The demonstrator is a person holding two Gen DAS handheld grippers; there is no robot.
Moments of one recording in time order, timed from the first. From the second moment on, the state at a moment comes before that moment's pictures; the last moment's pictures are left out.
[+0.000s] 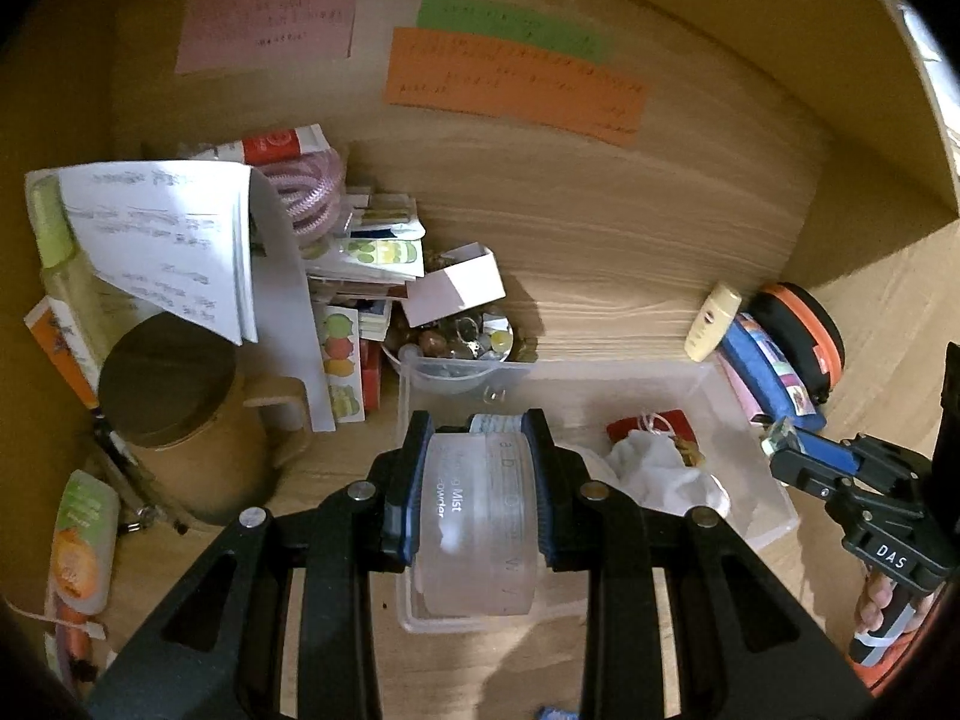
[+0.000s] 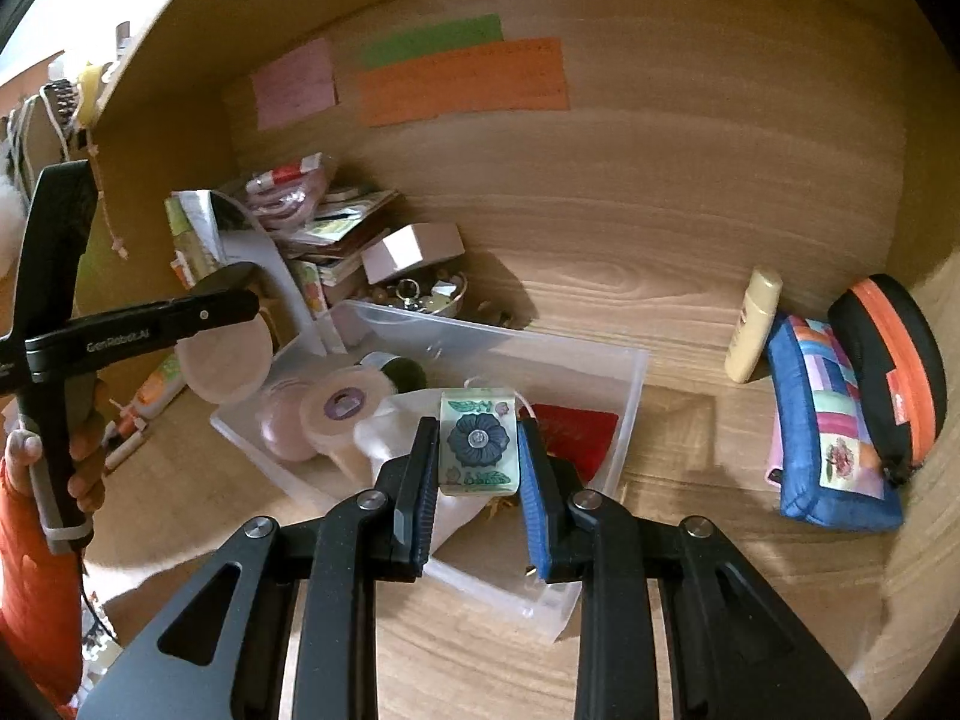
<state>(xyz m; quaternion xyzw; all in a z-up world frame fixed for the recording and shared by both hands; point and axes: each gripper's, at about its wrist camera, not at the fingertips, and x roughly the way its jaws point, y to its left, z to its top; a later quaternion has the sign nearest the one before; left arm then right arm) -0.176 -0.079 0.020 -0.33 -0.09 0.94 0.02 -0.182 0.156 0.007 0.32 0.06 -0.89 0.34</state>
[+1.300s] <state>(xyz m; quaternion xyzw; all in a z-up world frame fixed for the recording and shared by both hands) -0.242 -0.063 -0.026 -0.38 -0.04 0.93 0.02 -0.227 0.122 -0.042 0.35 0.10 -0.88 0.29</state>
